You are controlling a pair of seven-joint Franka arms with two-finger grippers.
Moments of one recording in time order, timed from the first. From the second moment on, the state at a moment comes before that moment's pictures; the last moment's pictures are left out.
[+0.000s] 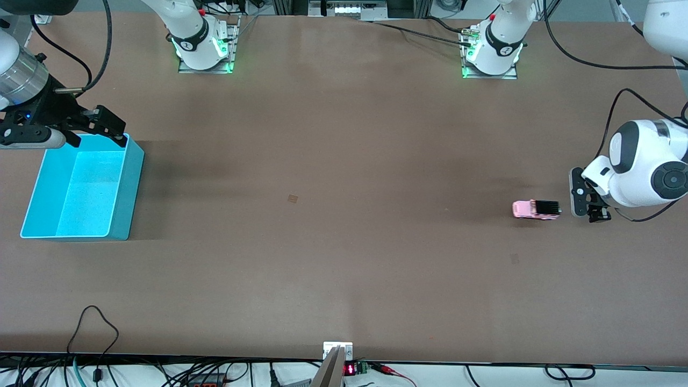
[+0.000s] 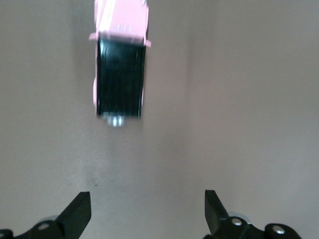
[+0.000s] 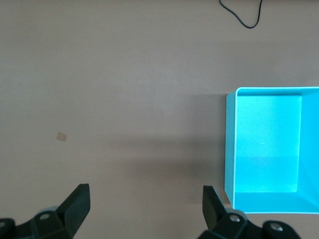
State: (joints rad) left arm 0.43 0.42 -0.28 -1.86 0.37 2.02 1.45; right arm 0.02 -0.01 0.08 -1.66 0.00 1.73 0.10
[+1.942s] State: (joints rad) left arm 0.00 0.11 -0.06 -1.60 0.02 1.73 -0.01; right arm 0.02 -0.01 0.08 -1.66 0.00 1.73 0.10
